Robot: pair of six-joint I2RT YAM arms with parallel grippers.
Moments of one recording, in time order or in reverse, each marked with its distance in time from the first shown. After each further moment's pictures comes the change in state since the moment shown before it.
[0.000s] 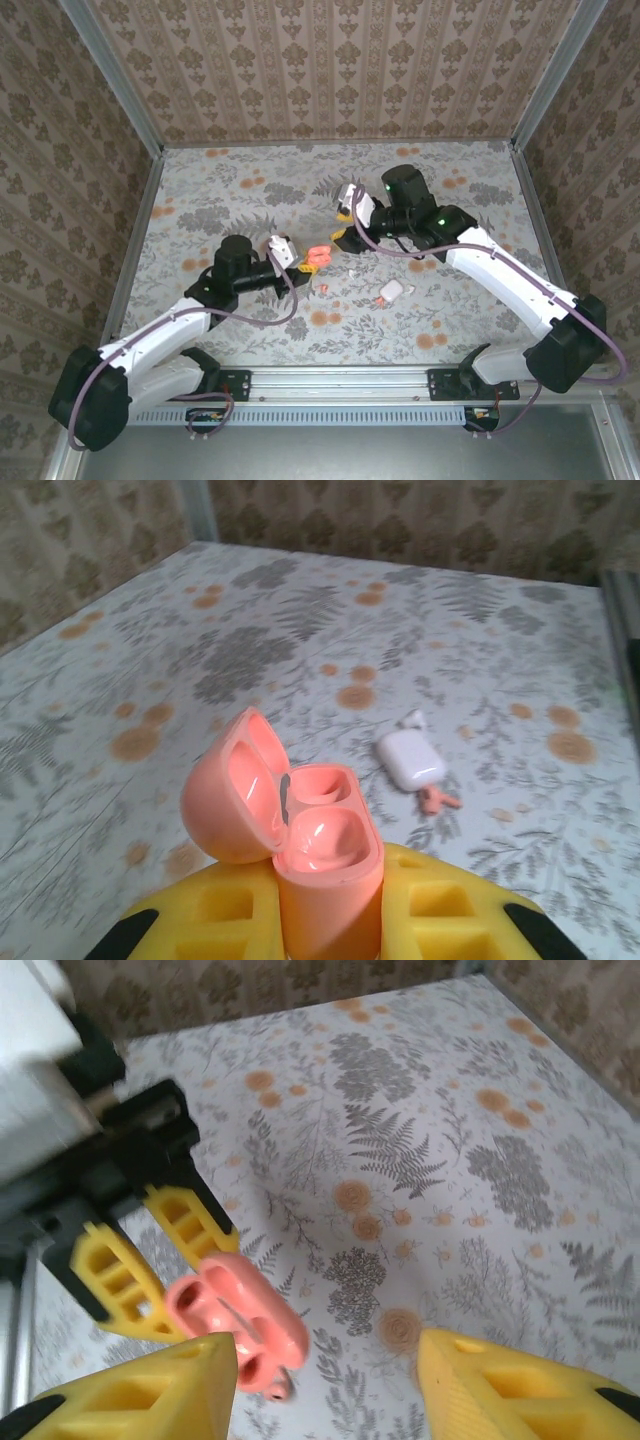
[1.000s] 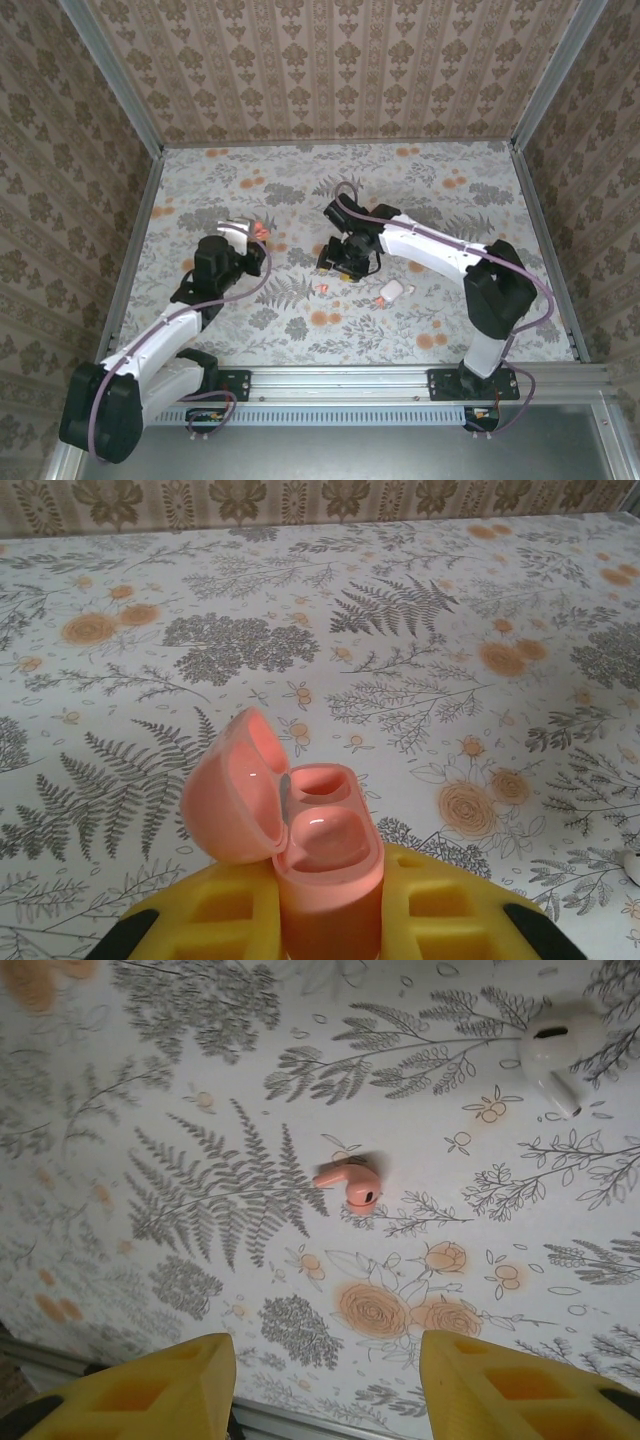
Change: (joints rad) left arm 0.242 -0.063 -0.074 -0.056 -0.464 -0.340; right arm 0.145 0.430 0.112 -0.319 0.182 1.408
